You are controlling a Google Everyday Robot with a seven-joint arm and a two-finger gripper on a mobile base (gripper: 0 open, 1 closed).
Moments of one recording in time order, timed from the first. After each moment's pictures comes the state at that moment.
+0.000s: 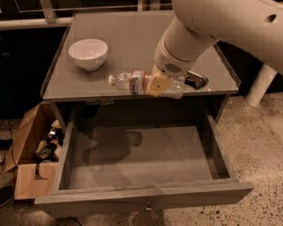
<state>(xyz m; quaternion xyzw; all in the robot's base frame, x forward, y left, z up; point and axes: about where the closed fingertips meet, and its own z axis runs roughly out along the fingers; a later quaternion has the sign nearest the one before) 0.555 -0.064 0.896 -0.59 0.77 -0.03 0.25</state>
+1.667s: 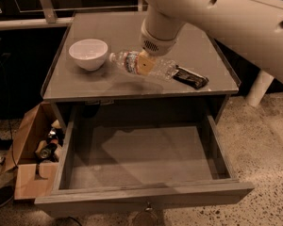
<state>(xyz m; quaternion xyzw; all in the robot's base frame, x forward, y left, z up) 0.624 -0.052 0.908 -0.48 0.84 -0.06 0.24</state>
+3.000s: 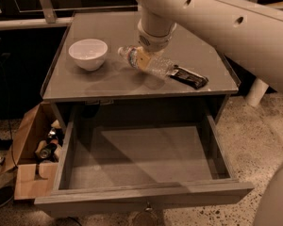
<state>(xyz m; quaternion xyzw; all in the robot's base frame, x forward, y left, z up) 0.670 -0.054 0.887 -0.38 0.90 -0.07 0.22</state>
